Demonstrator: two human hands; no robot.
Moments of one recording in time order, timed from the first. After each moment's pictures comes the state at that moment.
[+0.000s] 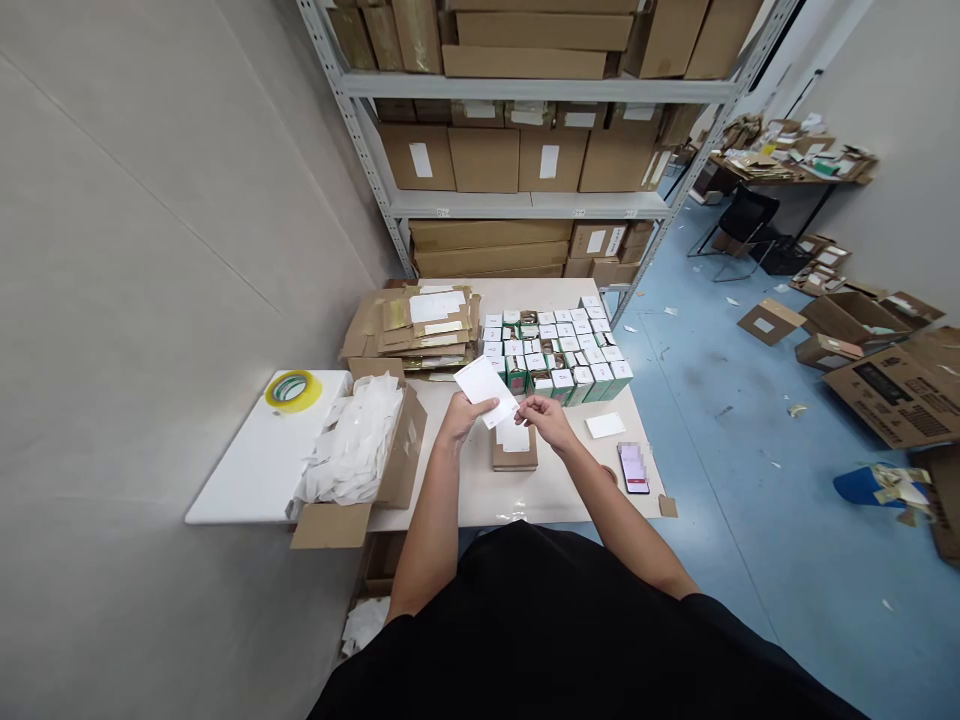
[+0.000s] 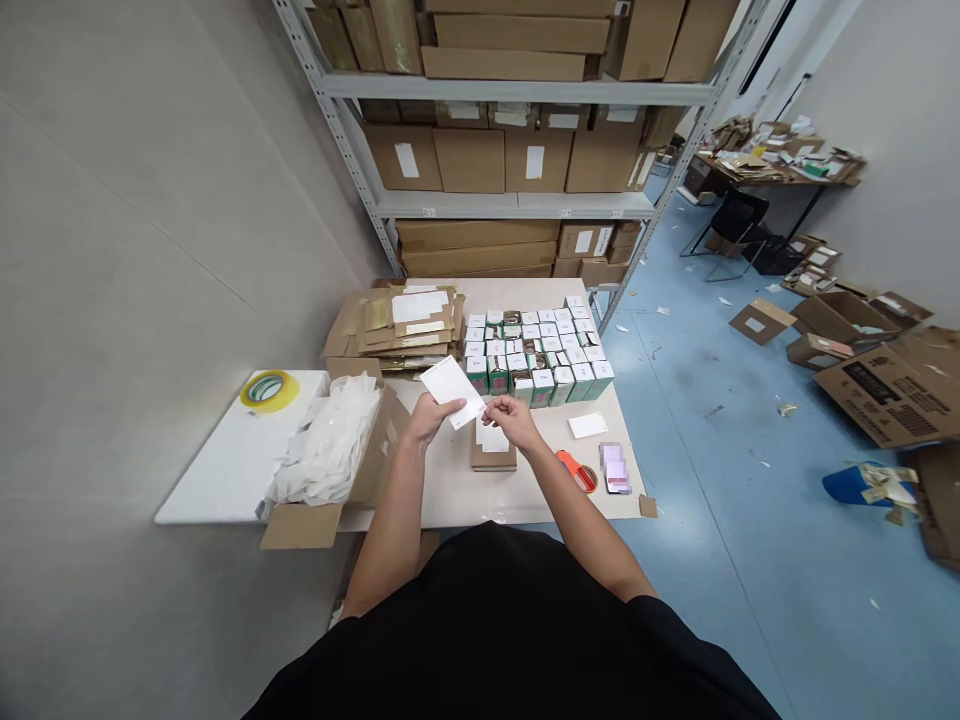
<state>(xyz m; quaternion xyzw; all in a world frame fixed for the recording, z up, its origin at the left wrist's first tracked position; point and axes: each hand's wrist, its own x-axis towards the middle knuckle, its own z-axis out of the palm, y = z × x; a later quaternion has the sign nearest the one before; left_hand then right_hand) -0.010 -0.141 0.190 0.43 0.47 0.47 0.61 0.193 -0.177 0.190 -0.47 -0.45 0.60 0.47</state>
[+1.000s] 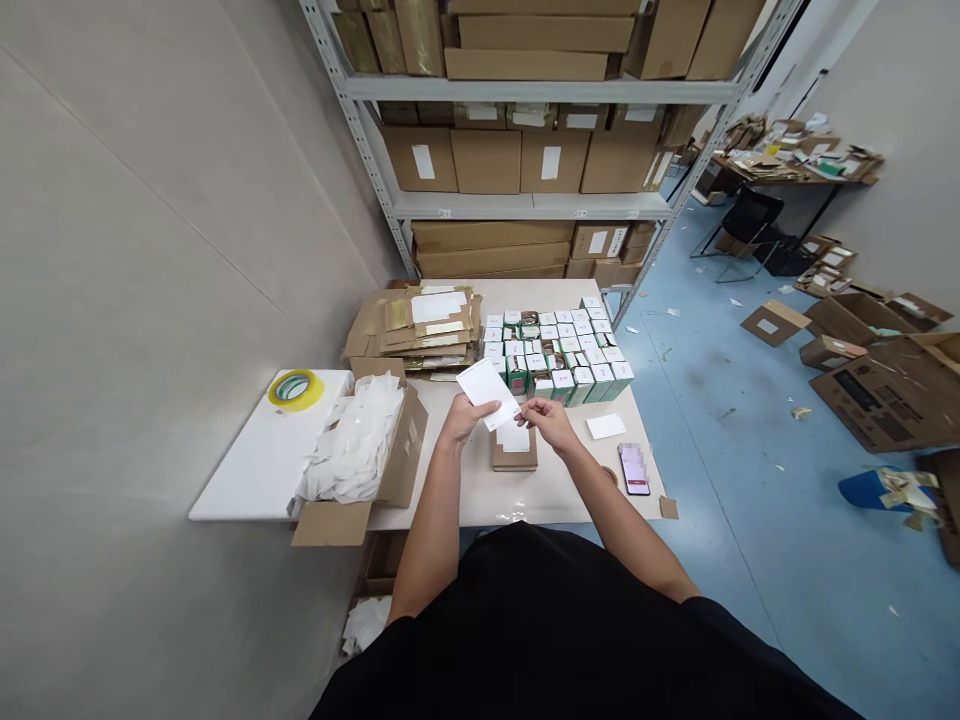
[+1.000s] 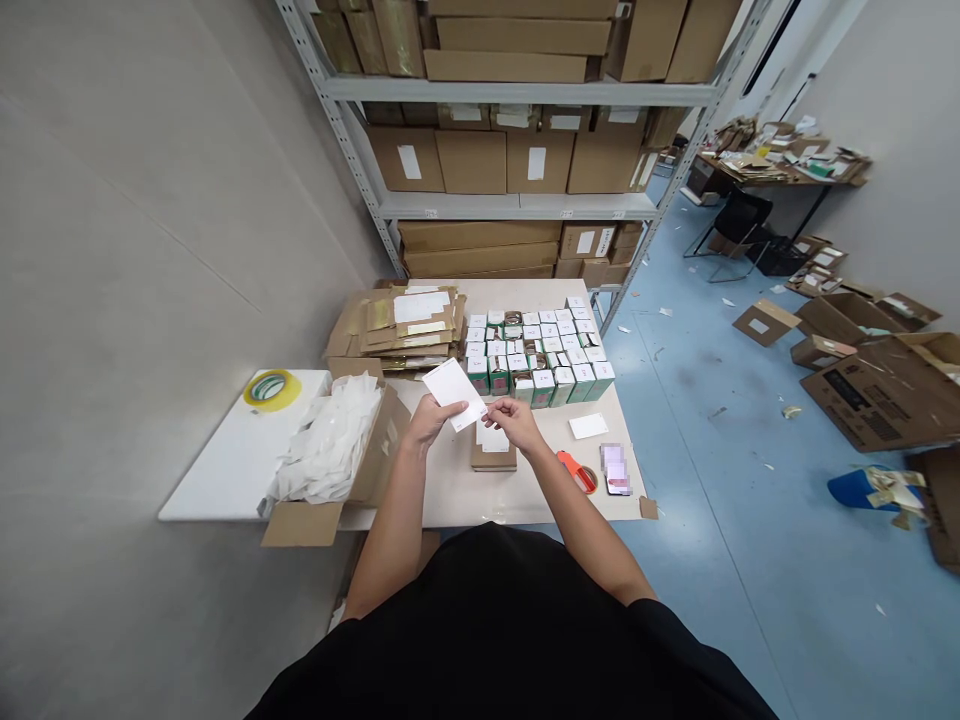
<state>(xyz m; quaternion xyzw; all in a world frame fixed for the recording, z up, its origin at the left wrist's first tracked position) -0.007 -0.147 0.191 0.44 0.47 0.47 0.61 0.198 -0.181 0.189 -0.47 -0.45 0.60 0.47</state>
